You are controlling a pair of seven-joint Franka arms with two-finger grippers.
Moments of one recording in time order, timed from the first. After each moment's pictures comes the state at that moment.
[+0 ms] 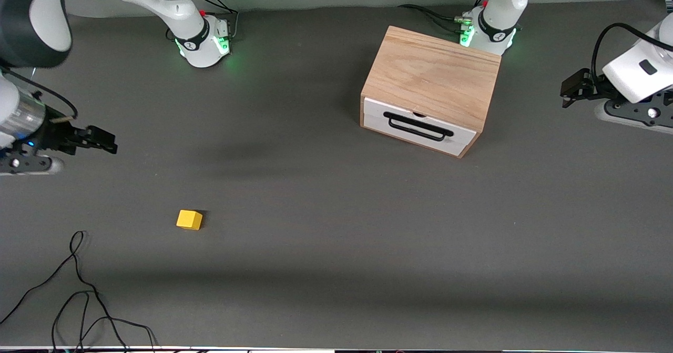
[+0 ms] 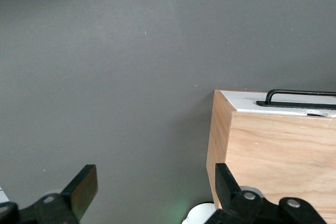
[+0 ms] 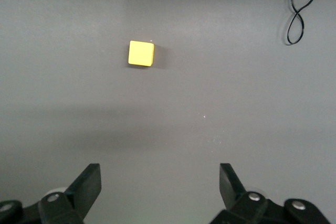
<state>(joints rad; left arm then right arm) 0.13 -0.01 -0.25 -1.56 0.06 1.45 0.19 0.22 0.06 -0.24 -1.71 -0.03 1.70 0.00</state>
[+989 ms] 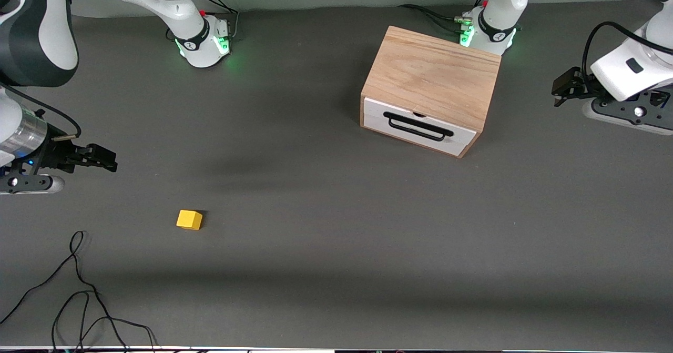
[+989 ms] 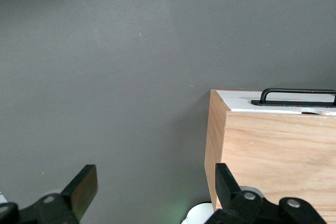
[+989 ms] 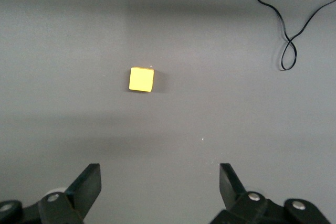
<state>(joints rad) 0.10 -0.01 -0.24 -1.56 0.06 1.45 0.19 0.22 0.14 -0.23 -1.61 -0.03 1.74 0.00</state>
